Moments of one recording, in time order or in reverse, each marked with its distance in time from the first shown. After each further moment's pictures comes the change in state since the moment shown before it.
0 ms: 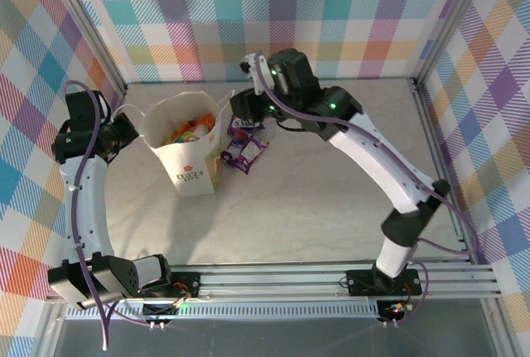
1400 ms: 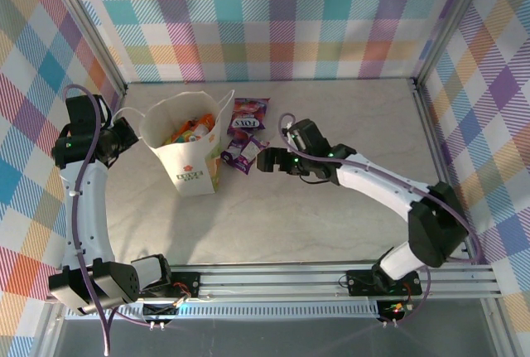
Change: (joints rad) left arm 0.000 -0.033 -0.025 -0.019 -0.034 0.024; right arm -0.134 -0.166 -0.964 0.452 -0.063 0.362
